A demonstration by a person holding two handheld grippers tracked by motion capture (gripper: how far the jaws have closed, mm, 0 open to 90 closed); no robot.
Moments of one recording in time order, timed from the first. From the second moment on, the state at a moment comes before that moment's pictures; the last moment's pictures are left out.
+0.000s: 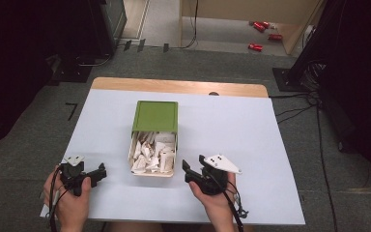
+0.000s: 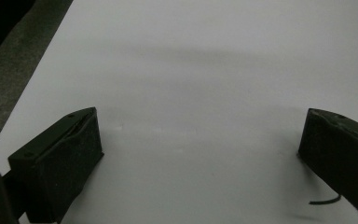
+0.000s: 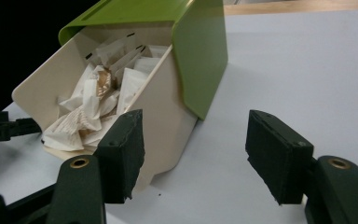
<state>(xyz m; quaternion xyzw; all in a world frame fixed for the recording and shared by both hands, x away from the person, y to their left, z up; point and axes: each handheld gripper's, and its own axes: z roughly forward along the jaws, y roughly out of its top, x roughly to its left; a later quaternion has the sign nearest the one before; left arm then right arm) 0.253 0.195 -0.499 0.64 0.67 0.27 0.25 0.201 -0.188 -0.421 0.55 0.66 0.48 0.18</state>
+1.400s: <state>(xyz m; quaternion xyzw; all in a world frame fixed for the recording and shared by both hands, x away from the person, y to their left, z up) 0.253 0.195 -0.499 0.64 0.67 0.27 0.25 0.197 -0.130 -0.485 0.54 0.71 0.44 0.14</state>
